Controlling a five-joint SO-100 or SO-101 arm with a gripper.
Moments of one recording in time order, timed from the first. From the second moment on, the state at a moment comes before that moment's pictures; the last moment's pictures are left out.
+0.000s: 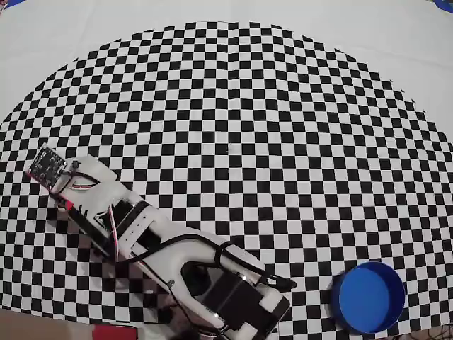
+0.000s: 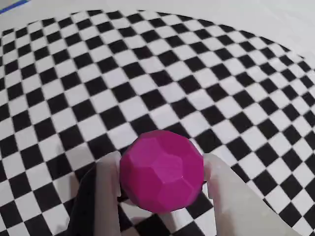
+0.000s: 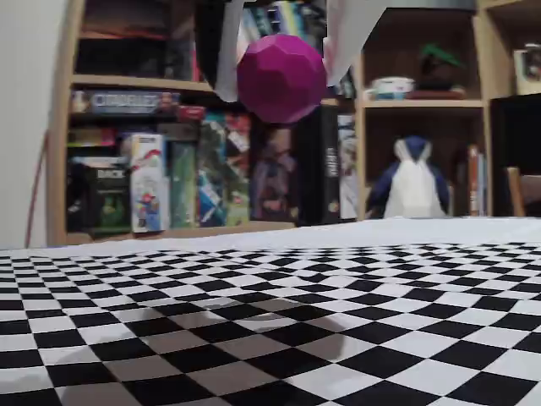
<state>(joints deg) -50.6 124.6 149.5 2.5 -101.2</state>
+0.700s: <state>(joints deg) -37.6 126.2 150.1 2.3 -101.2</state>
